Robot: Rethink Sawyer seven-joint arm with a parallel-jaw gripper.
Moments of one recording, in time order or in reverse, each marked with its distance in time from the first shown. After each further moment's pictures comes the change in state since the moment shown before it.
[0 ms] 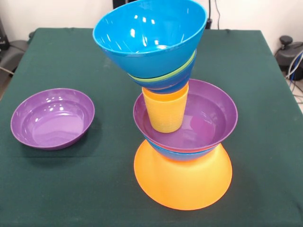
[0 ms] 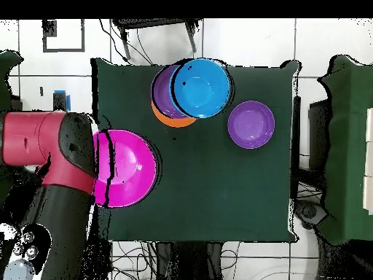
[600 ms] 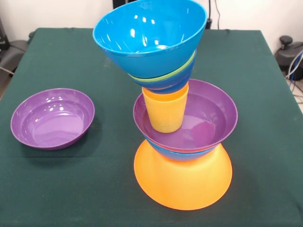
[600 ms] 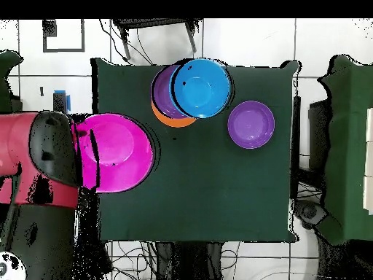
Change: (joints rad) arm 0.002 -0.086 0.013 -0.066 -0.101 -0.101 0.000
